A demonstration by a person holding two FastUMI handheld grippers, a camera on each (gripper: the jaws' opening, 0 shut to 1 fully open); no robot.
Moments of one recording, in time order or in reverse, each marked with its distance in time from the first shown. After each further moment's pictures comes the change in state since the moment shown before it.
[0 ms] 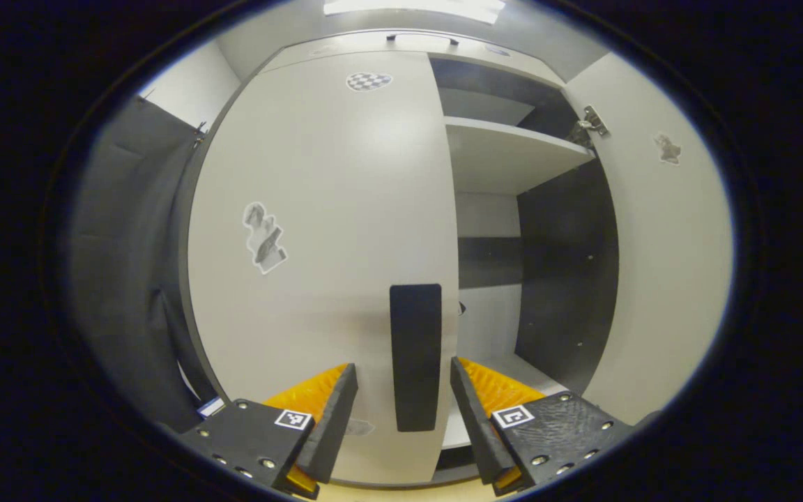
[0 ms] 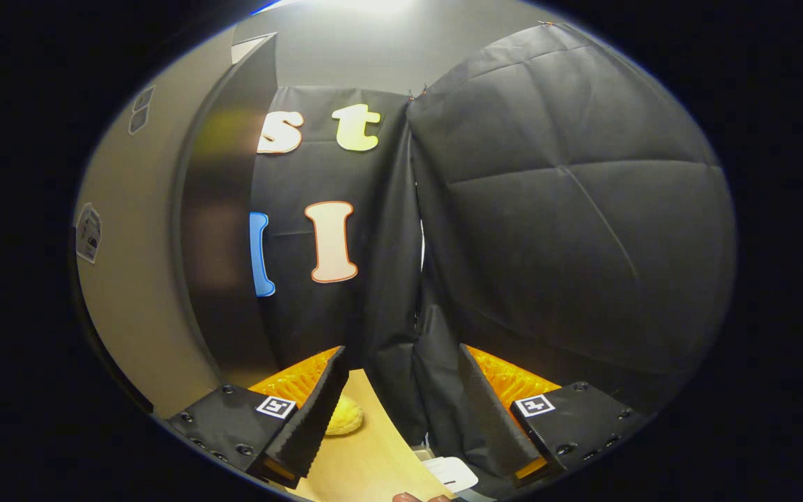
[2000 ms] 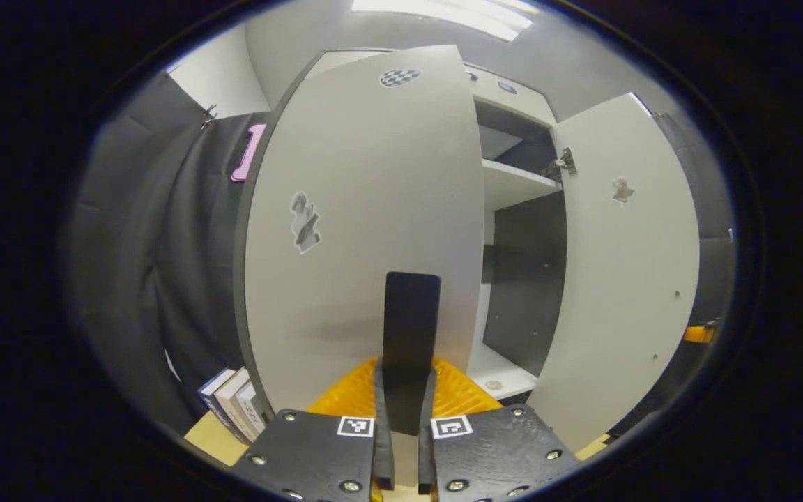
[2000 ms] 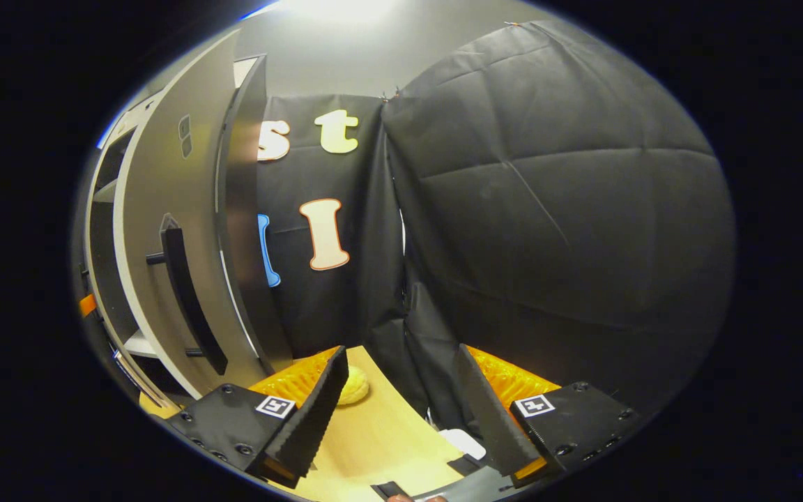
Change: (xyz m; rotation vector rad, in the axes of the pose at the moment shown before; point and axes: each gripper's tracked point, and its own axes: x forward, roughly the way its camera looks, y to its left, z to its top) left arm -0.110 0.041 -0.019 -0.129 -0.012 -0.144; right arm -0.164 0.006 -0.031 0.103 0.066 -0.116
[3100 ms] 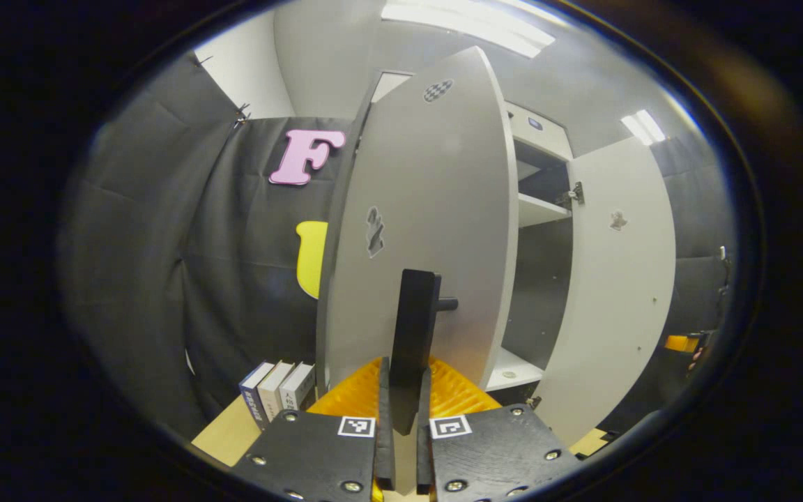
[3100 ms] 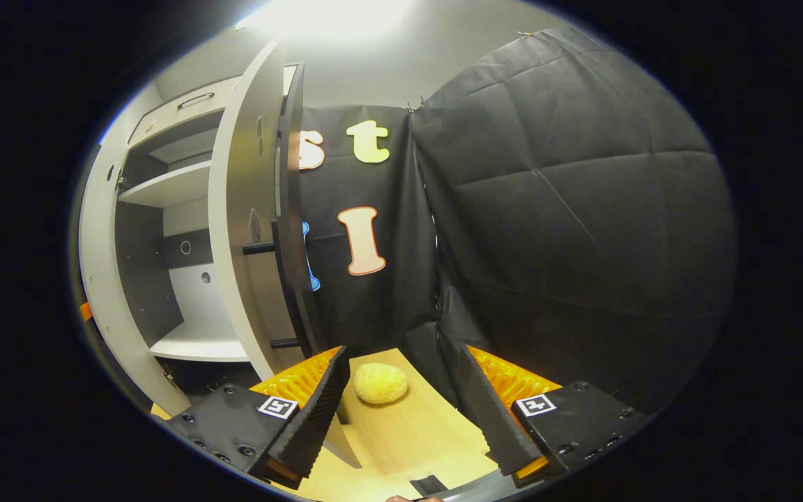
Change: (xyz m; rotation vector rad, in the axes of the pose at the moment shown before) left arm -0.084 0.083 0.005 -0.059 -0.039 0.044; right arm -0.033 0.080 -0.001 0.006 -0.053 0.114
